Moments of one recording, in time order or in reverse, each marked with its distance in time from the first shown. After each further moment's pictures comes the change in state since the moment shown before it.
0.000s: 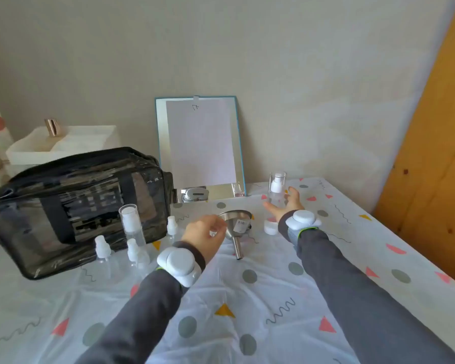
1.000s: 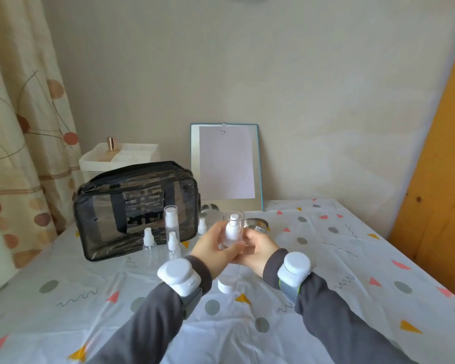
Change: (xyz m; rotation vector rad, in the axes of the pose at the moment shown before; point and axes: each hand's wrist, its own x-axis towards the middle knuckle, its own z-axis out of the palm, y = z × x) left_hand -0.079 0.019 -0.041 -0.363 0.060 -0.010; right_hand -0.176 -0.068 0.033 0.244 -0.624 -0.276
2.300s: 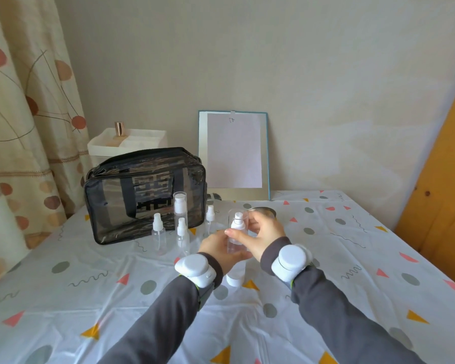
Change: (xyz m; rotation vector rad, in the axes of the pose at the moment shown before) left_hand 0.002 -0.039 0.007 0.288 -0.077 -0.148; right_hand -0.003 -0.009 0.017 -0.430 0.326 -0.057
